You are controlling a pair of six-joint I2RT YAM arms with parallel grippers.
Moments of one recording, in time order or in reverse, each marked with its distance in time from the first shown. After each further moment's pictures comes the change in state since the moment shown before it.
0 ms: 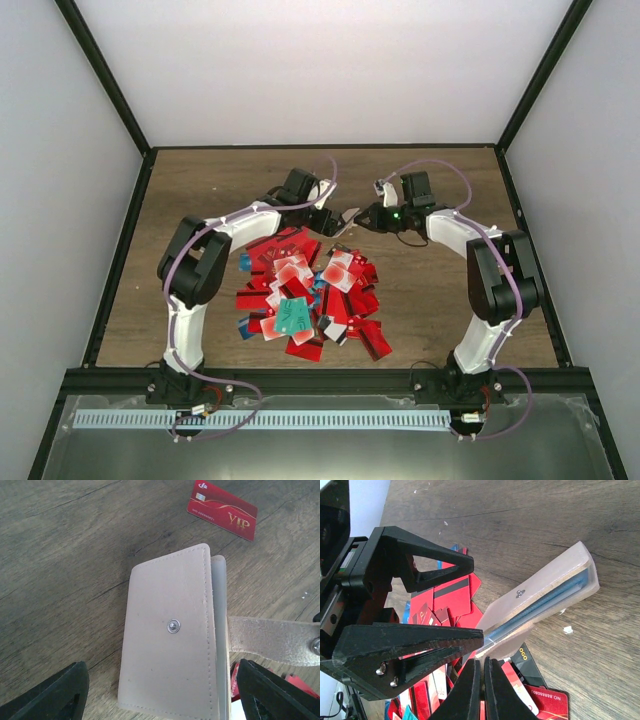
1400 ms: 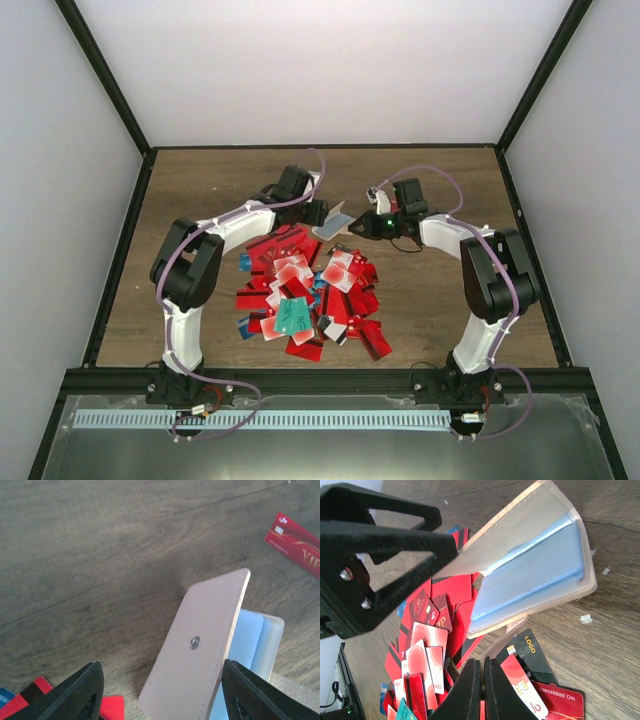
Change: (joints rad) left arm 0.014 -0.051 -0.033 -0.014 -0.224 -0.144; right arm 0.042 0.021 -0.043 0.054 -0.004 -0.001
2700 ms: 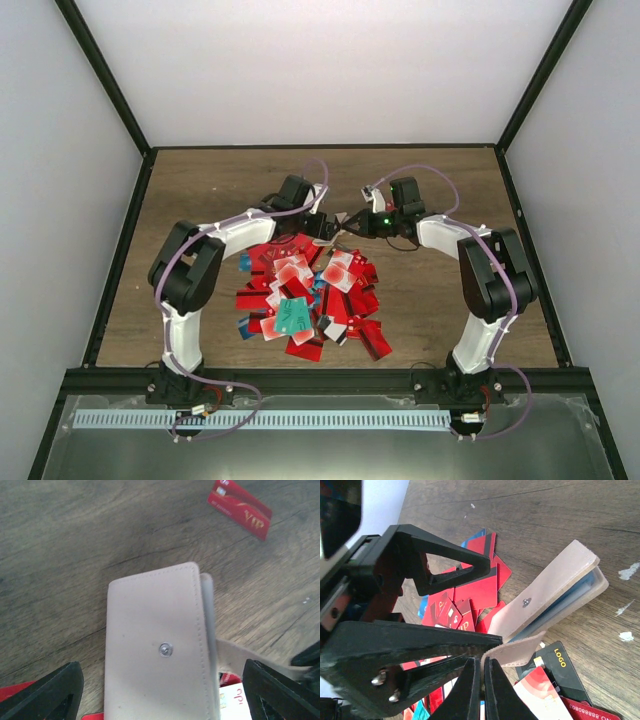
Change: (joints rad) left arm -0.018 -0.029 -0.082 0.062 0.179 0.004; right arm 0.018 0.008 0.000 0.071 -0.056 0.038
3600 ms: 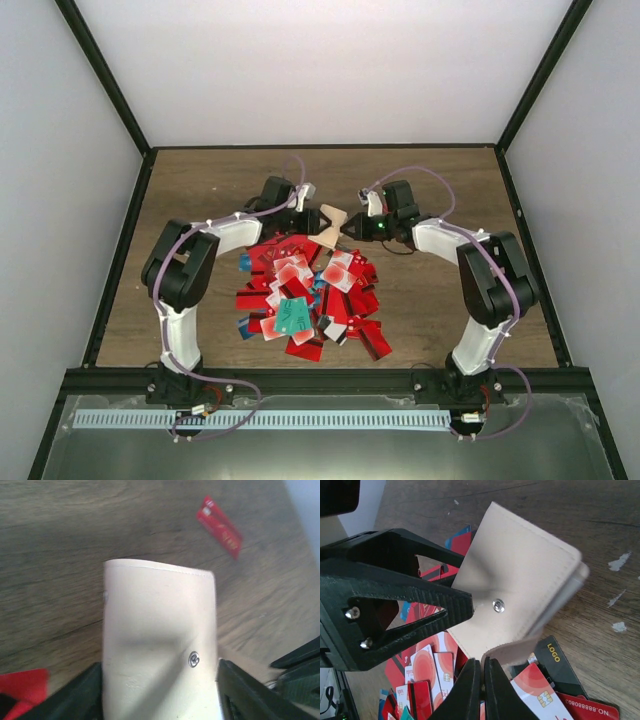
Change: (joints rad) left arm 0.092 -0.010 -0.117 0.206 0.252 -0.189; right arm 0.055 -0.046 -0.028 -0.012 0.137 0.012
